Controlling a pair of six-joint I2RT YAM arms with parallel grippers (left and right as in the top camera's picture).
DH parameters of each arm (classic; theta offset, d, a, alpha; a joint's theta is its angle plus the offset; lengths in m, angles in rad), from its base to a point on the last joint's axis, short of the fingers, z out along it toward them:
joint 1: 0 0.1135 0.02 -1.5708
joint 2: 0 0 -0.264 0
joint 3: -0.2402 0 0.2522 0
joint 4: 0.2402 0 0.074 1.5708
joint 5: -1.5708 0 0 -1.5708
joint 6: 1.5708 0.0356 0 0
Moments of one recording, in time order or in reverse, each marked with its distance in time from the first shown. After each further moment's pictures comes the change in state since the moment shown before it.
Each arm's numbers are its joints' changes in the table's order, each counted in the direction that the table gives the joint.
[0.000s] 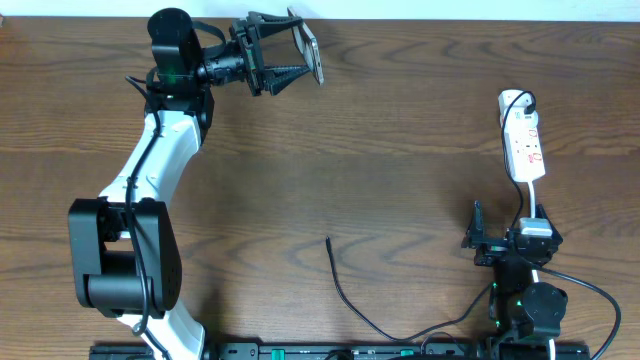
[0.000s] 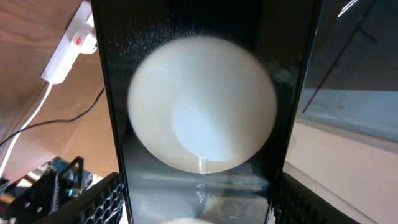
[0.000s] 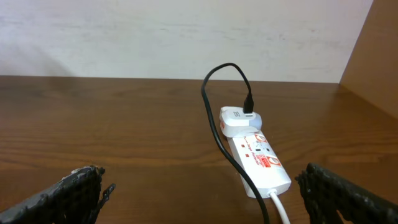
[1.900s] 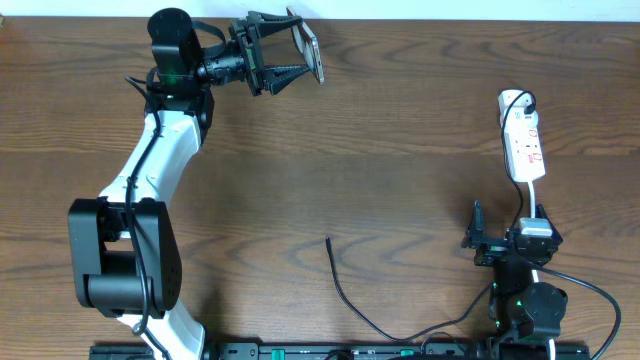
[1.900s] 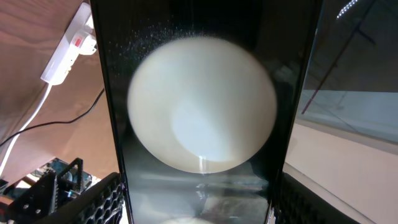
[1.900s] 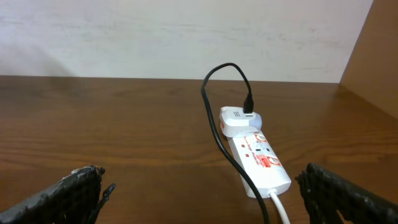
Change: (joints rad) left arm 0.000 0.000 0.000 0.000 -0.002 0.000; right arm 0.000 0.000 0.000 0.000 0.000 0.000
